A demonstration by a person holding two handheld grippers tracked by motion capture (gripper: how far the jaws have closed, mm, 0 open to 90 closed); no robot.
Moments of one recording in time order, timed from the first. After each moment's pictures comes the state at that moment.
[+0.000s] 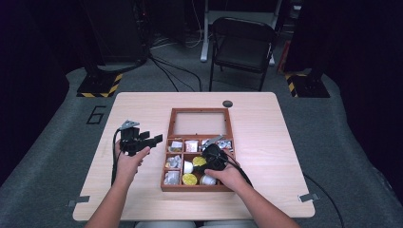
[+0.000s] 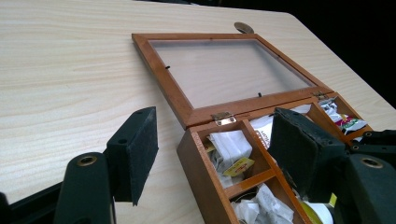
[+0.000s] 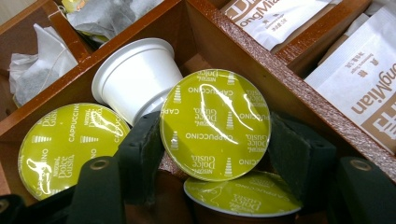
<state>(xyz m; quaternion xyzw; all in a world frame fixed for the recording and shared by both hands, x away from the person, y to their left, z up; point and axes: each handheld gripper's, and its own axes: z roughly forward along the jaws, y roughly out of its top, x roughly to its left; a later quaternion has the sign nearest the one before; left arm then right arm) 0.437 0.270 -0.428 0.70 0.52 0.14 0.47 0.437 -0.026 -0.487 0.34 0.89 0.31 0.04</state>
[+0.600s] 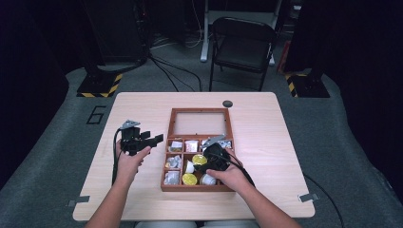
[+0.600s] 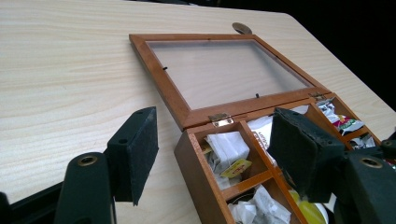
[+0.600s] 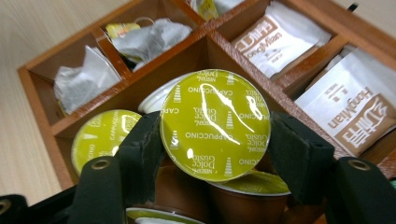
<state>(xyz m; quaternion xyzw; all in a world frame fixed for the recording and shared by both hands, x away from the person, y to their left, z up) 0.437 0.268 -0.427 0.70 0.52 0.14 0.47 0.423 -0.031 -0.460 0.31 0.88 0.34 0.06</state>
